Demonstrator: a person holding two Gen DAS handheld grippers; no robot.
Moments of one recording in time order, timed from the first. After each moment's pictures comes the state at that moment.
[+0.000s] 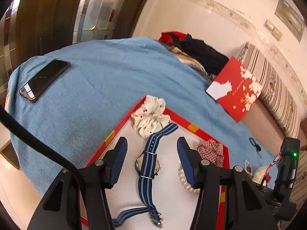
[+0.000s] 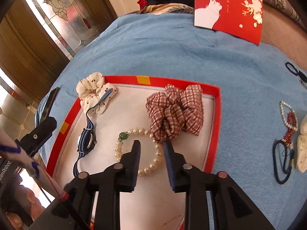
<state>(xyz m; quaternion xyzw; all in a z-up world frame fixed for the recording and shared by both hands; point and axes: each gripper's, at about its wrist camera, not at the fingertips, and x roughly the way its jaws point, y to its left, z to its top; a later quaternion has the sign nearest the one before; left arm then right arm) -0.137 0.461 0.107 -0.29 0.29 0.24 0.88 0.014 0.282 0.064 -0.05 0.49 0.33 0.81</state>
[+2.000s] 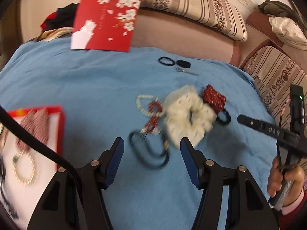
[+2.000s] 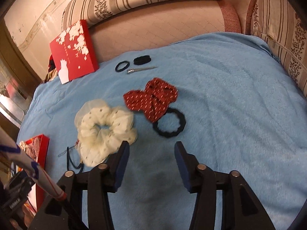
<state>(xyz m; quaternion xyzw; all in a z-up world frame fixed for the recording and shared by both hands) 0.042 0.163 0.093 -0.09 0.44 -0.05 0.89 0.084 -0.105 0.079 0.10 0.45 0.10 0.88</state>
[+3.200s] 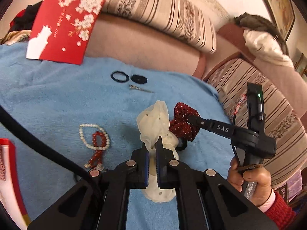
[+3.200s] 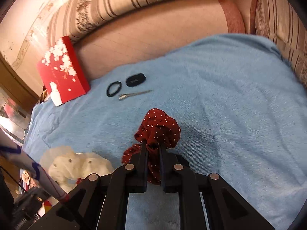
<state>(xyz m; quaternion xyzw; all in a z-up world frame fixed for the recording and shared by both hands) 0.078 0.136 0.120 -0.16 0.40 -0.18 0.89 0.147 -0.103 0.096 0.12 0.45 0.09 0.88</state>
